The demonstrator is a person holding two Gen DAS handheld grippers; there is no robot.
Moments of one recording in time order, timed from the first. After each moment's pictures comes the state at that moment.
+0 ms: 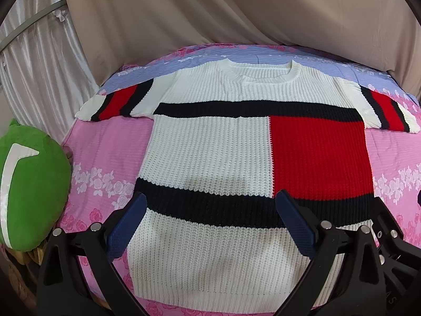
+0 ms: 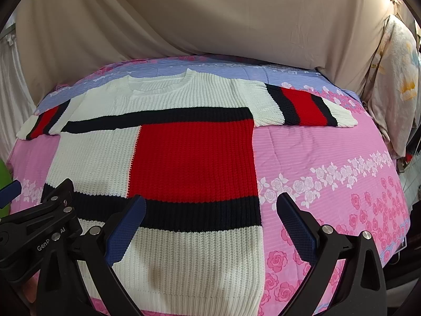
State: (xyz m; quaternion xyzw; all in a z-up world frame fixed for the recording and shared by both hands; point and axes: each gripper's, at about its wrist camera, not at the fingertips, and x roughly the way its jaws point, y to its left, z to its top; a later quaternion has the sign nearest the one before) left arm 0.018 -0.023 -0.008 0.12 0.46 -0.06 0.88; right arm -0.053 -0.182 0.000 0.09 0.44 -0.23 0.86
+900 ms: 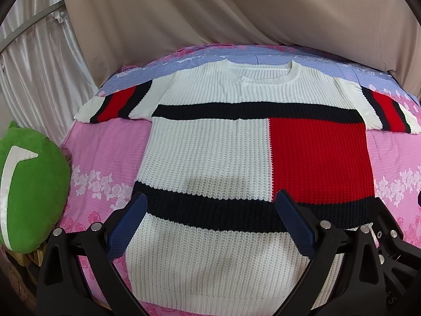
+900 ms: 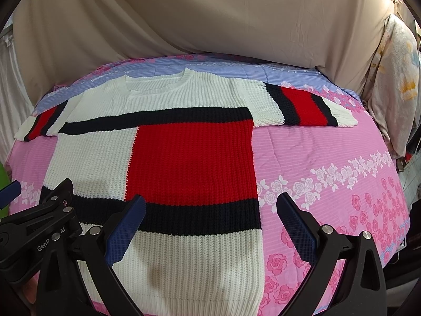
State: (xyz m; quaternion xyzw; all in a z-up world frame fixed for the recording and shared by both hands) left arm 0.026 -0.031 -0.010 0.12 0.45 -0.06 0.88; right arm -0.050 -0.184 0.001 0.09 0.44 -0.23 0.86
